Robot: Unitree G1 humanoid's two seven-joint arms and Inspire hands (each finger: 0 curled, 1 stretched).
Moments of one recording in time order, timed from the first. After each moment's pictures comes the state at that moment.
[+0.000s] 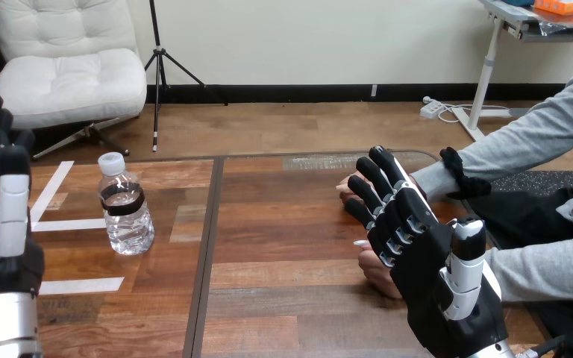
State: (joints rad) left arm -0.05 0.16 0.38 0.28 -0.26 -0.63 -0.20; right arm 0.29 -0.12 0.08 -0.20 0.37 -0.25 0.44
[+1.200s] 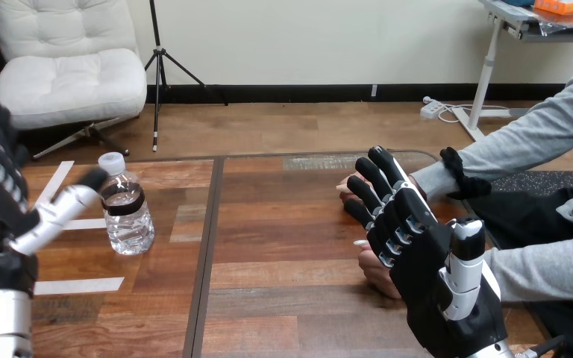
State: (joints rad) left arm -0.06 0.23 0.37 0.35 -0.15 -0.54 -0.13; right arm 0.29 -0.12 0.08 -0.20 0.37 -0.25 0.44
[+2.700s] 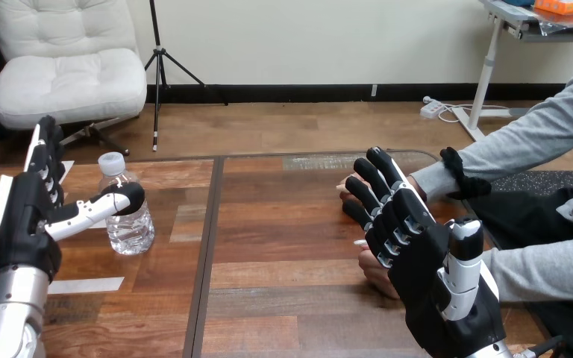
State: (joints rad) left arm -0.24 0.32 0.32 0.61 -0.10 -0.43 -0.20; right arm 0.29 -0.12 0.08 -0.20 0.37 -0.25 0.44
